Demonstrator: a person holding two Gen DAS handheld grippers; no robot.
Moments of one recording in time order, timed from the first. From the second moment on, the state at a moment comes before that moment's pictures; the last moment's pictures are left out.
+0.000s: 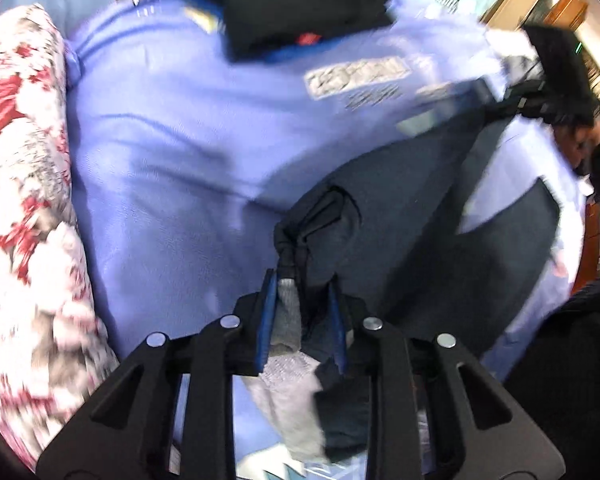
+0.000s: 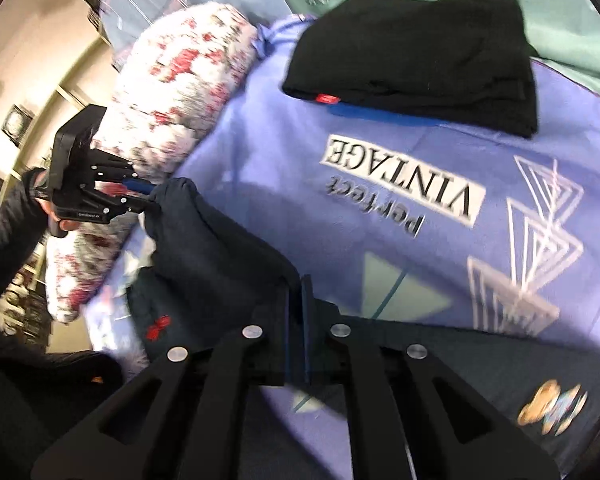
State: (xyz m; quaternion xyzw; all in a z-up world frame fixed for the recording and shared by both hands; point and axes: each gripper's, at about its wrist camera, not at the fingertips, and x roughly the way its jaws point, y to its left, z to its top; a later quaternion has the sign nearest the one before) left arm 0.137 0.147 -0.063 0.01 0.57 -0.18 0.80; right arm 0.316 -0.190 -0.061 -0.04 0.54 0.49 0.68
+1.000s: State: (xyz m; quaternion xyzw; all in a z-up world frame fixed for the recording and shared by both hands) left arm -0.036 0.189 -0.123 -0.30 0.59 -0.03 0.75; right arm 0.127 -0.230 -0.136 0.03 0.67 0.43 0.61
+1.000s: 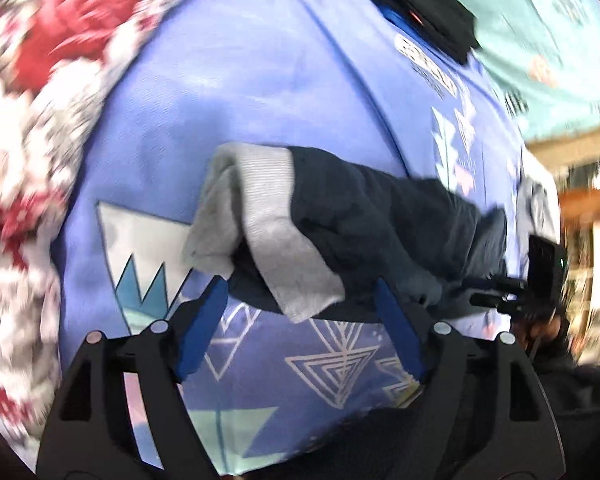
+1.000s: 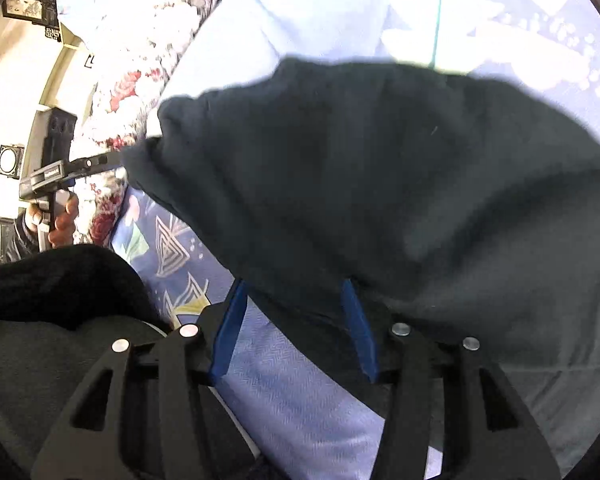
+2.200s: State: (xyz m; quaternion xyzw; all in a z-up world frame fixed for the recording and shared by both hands) left arm -0.008 0.170 -0.111 -0.29 0.64 0.08 0.71; right arm 0.167 -0.320 -0.110 0.11 0.61 0.30 0.72
